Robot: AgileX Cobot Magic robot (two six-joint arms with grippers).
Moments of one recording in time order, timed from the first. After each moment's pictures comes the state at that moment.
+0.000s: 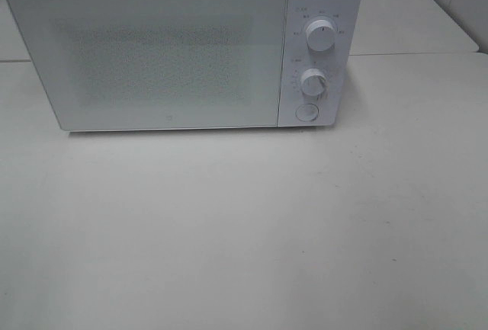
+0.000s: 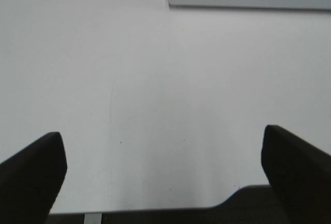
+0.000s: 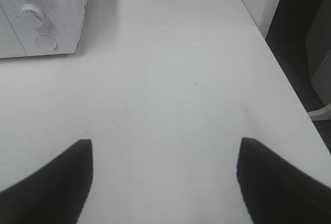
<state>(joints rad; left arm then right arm) -0.04 0.12 -0.52 -0.03 1.09 0.00 0.01 0.00 -0.50 -0.12 1.01 0.10</state>
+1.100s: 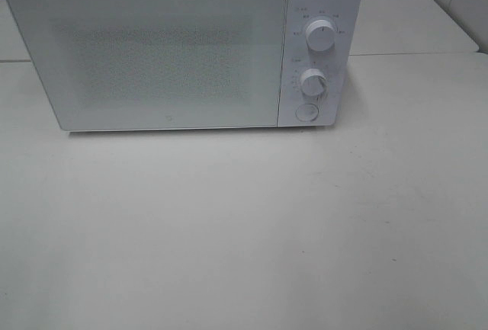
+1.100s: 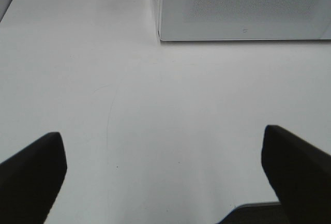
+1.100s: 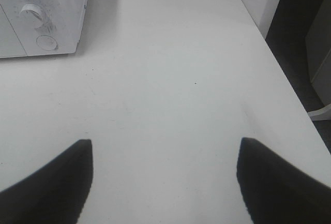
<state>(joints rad) -0.04 0.00 -0.52 -0.05 1.08 0.03 0.01 0.00 -0.50 -0.12 1.01 0.10</state>
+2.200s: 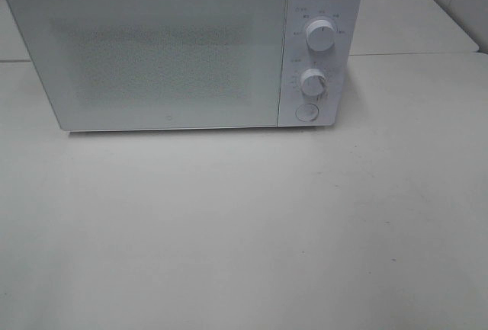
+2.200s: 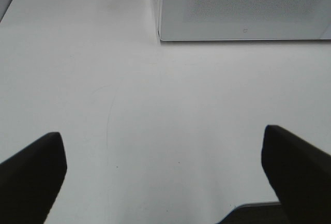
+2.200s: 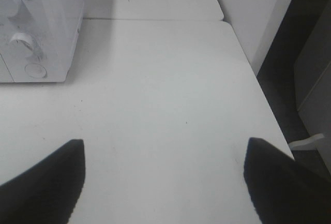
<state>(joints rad) -0.04 0.00 -0.52 -0.05 1.08 0.03 0.01 0.25 -0.53 -0.17 0.76 0.08</state>
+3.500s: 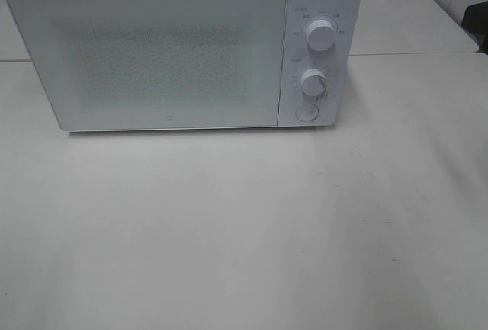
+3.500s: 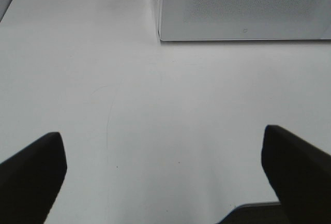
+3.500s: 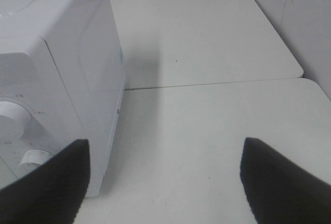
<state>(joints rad) -0.04 0.00 -0.52 -0.05 1.08 0.03 0.01 1.13 -0.53 -0.13 -0.25 0.20</state>
